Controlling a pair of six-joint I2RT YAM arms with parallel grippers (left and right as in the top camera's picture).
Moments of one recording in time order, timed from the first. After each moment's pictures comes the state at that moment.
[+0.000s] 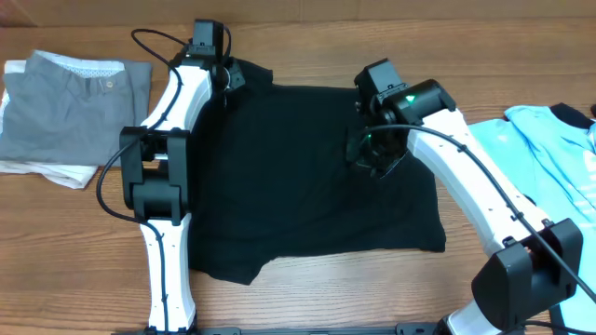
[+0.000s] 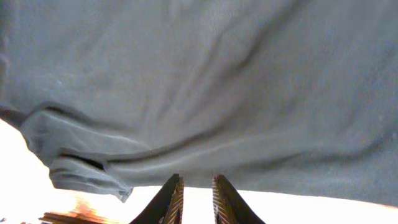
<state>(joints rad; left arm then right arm) -0.09 2.44 1.99 -0.61 0.05 -0.52 0.42 1.76 1.57 -1.23 -0.24 0.56</state>
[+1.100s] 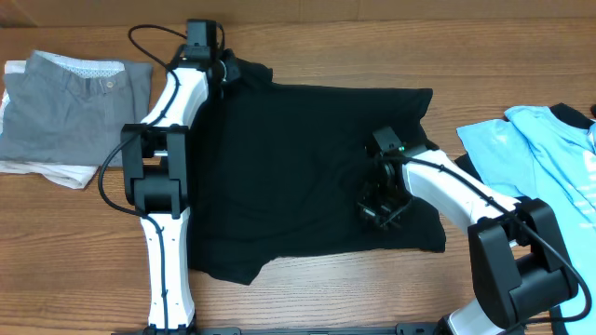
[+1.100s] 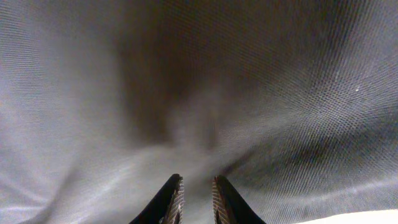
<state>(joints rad) -0.05 2.53 2.04 -0.44 0.09 -0.47 0.38 1.76 1.03 -0.93 -0.25 0.86</state>
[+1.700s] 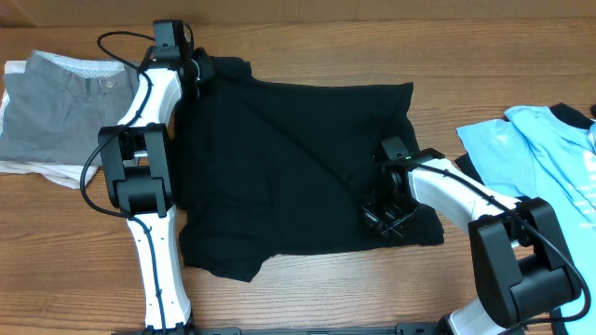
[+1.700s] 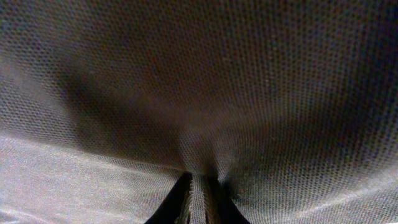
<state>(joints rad) 0.05 2.53 2.04 -0.44 0.15 -0.47 0.35 1.76 0.95 -0.86 -0.30 0.95</state>
